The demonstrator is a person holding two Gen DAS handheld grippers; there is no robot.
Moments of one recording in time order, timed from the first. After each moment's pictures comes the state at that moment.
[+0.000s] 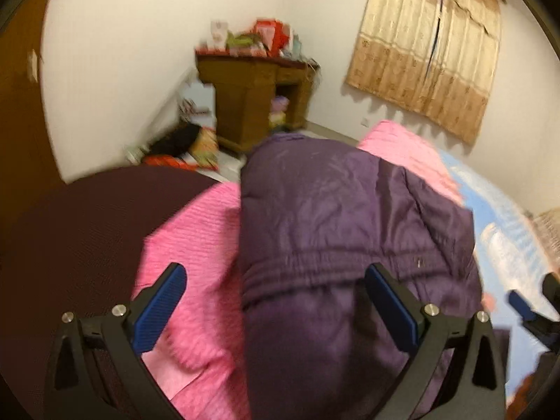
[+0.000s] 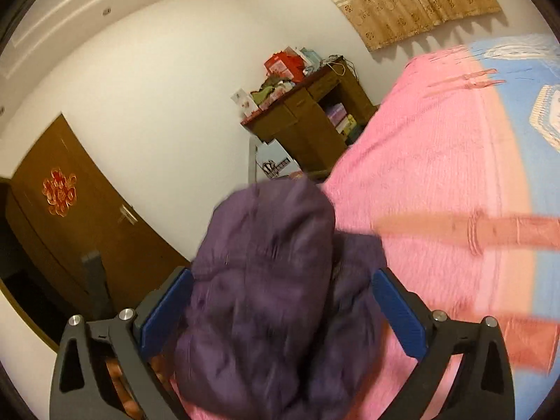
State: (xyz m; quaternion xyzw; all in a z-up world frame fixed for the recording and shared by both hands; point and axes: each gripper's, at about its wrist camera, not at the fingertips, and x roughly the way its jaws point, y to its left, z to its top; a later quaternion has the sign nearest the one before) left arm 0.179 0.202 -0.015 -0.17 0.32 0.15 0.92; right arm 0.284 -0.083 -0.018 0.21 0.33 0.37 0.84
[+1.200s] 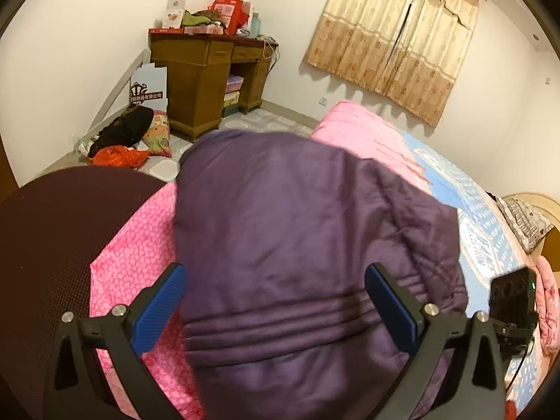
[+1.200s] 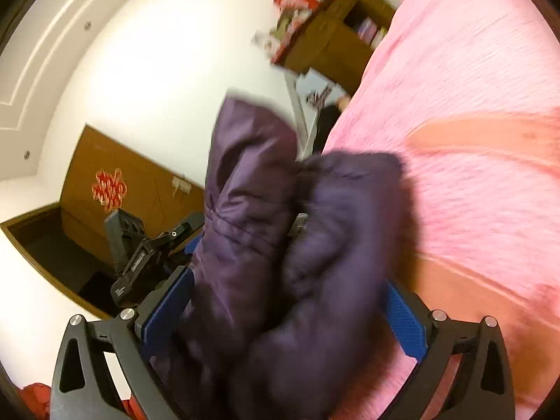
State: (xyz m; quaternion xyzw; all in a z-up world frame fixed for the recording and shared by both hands) left arm 0.214 0.195 -0.001 -0.17 0.34 0.06 0.92; right arm 0.361 -0.076 -0.102 0.30 0.42 0.48 0.71
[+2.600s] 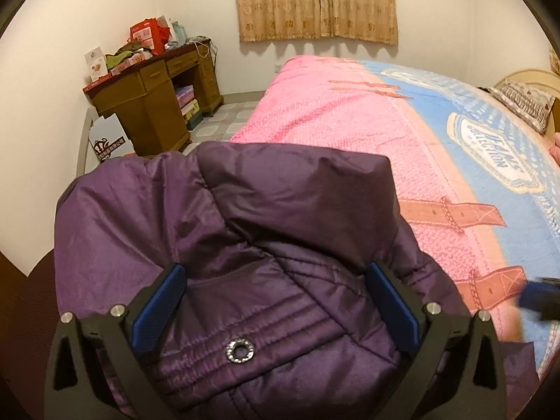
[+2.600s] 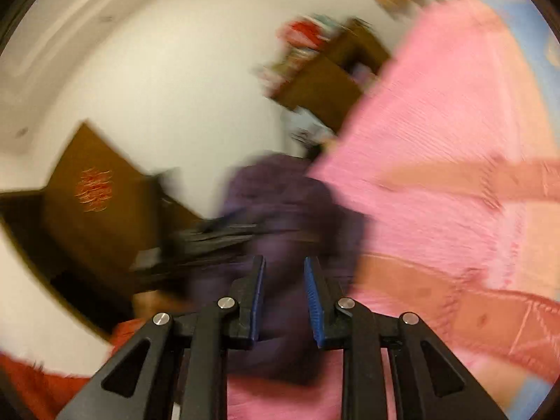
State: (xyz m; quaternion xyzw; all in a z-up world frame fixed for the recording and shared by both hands) left arm 0.281 0.101 -0.027 0.05 0.40 0.02 0.92; right arm 0.299 -0.158 -0.057 0.24 0.35 0.47 0.77
